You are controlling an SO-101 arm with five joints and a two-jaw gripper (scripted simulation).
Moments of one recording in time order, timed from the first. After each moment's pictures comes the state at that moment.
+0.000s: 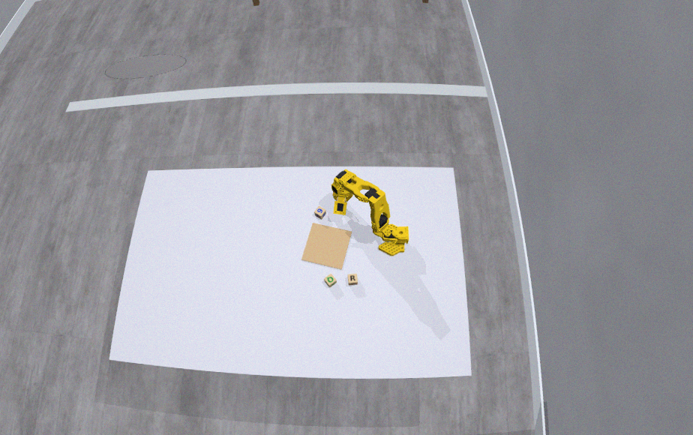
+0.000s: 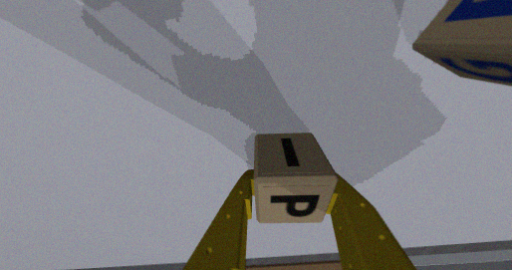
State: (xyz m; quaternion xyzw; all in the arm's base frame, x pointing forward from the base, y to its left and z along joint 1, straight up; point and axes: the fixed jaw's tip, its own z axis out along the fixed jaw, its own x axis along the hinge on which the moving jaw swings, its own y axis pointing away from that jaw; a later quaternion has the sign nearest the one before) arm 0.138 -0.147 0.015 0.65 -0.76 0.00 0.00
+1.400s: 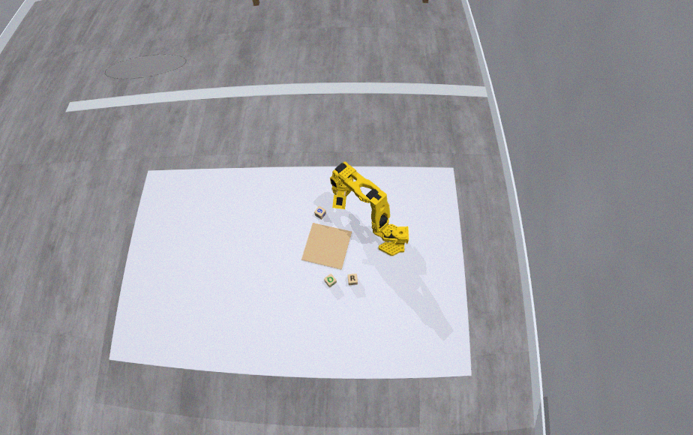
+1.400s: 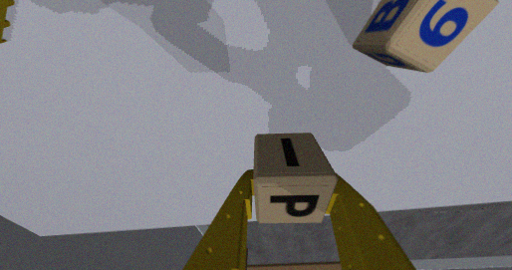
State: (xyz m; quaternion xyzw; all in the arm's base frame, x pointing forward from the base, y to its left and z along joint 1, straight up) arm 0.138 -0.146 0.057 0.65 -0.76 -0.01 0.00
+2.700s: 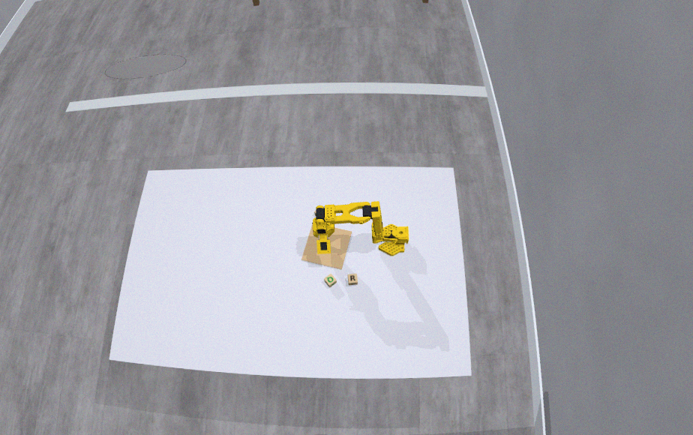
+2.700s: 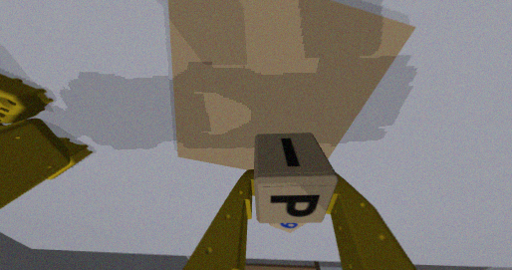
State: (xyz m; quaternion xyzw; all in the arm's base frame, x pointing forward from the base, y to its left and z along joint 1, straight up) arm 0.194 0.006 0.059 0.72 -0.69 -0.01 0.01
